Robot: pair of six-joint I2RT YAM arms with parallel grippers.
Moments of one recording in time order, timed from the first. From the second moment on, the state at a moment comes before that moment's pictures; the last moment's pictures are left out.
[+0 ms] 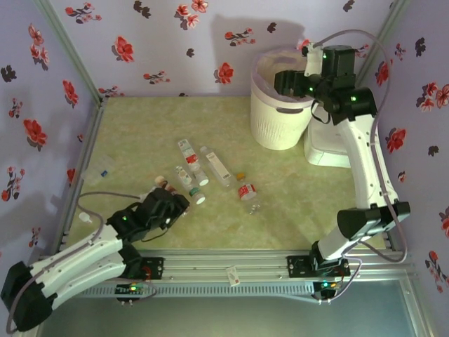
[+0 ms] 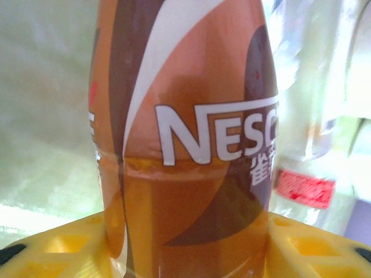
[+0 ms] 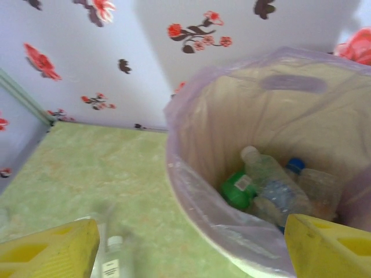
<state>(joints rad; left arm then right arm) -0.81 0.73 0.43 -0.51 -0.13 -1.43 0.22 1.57 1.98 -0.86 -0.24 0.15</state>
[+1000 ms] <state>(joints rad) -0.55 1.21 1.01 -0.42 0.21 -0.51 0.52 1.44 1.35 -0.45 -0.59 0.55</state>
